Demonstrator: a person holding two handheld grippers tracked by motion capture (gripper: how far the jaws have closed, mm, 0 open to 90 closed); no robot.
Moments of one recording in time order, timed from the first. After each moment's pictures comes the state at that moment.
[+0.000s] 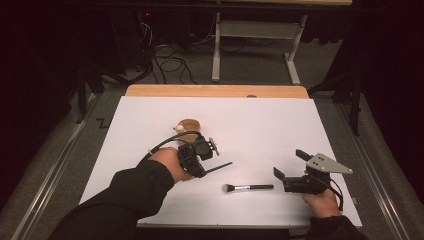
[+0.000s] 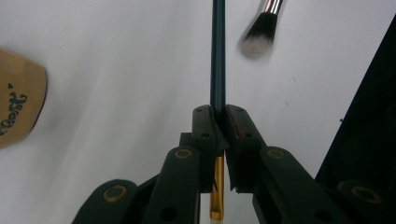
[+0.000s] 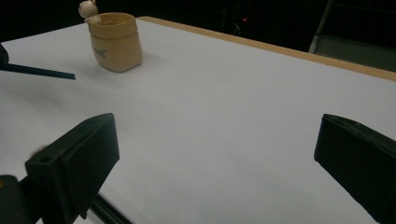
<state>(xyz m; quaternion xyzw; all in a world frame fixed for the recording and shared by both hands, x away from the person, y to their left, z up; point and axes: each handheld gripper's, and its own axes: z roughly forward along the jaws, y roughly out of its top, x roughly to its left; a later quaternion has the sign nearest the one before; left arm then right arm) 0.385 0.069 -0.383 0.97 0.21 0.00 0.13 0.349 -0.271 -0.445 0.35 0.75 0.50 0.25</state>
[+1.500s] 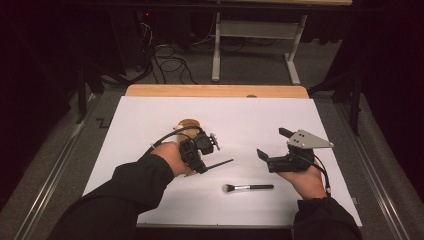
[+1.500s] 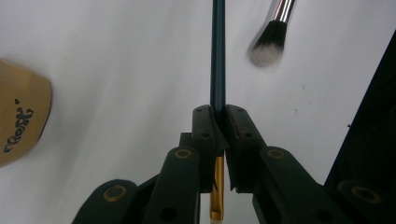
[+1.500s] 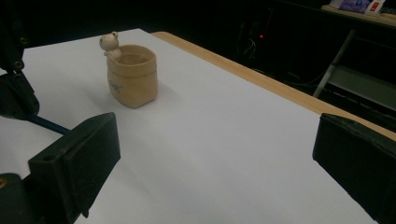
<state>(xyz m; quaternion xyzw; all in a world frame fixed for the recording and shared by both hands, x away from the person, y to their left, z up) 0.404 0.071 -0.386 0.97 0.21 -0.01 0.13 0.387 -0.222 -0.399 0.29 0.78 0.49 0.26</state>
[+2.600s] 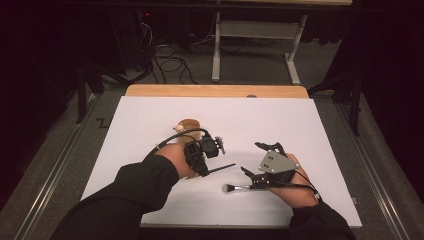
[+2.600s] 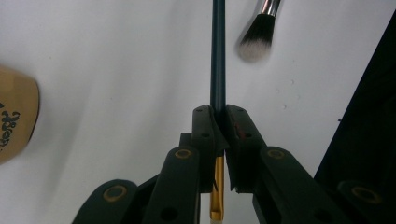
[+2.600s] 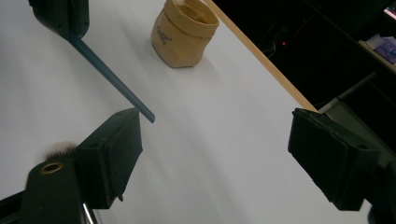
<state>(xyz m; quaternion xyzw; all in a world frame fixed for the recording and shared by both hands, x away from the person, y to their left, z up) 0.396 0.056 -0.380 0.98 0.19 -0.01 0.10 0.356 -0.177 -0.422 0.13 0.85 0.40 0.32</state>
